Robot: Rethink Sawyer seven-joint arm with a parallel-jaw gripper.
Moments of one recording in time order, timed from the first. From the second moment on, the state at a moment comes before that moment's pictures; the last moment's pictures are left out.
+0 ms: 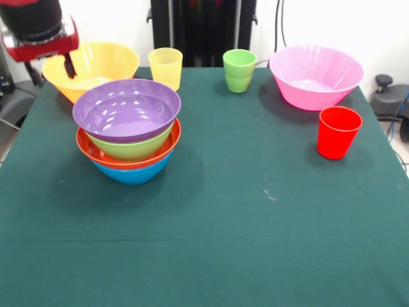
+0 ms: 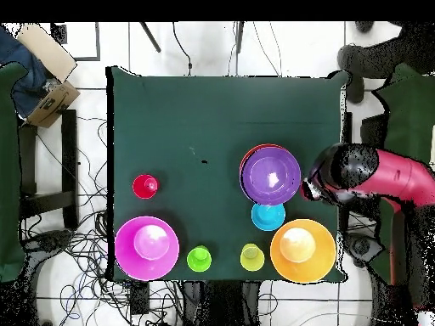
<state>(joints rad) -0.78 -0.62 0.29 1.44 -0.47 1.09 1.09</state>
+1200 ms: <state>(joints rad) -1.01 -0.78 0.28 1.78 -0.49 0.82 1.09</state>
